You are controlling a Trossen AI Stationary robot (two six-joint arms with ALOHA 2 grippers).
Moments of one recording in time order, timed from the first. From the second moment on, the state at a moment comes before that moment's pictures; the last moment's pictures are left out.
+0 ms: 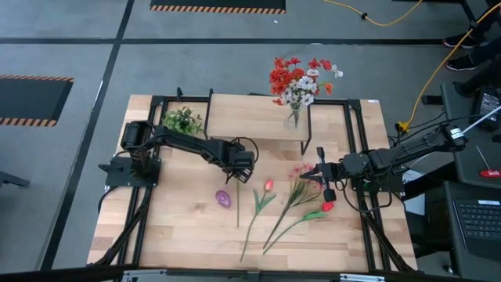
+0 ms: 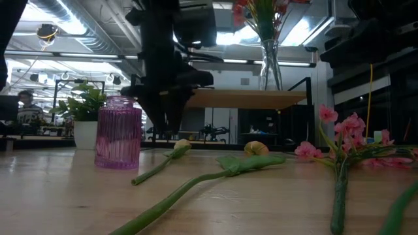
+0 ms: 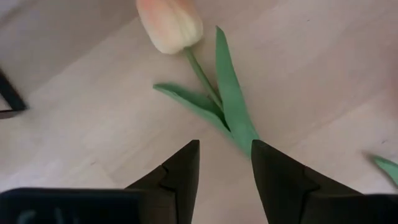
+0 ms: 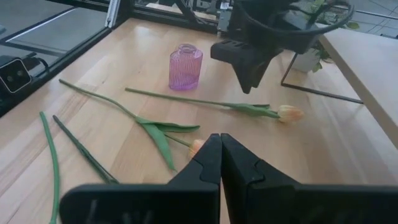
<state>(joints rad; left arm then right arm) -0.01 1.85 1.28 -0.81 -0.18 -1.01 0.29 0.73 0.30 0.09 0.19 -0.08</state>
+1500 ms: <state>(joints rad) -0.07 1.86 1.25 -0.71 -0.24 -1.08 0.29 0.73 0.30 0.08 0.19 -0.05</state>
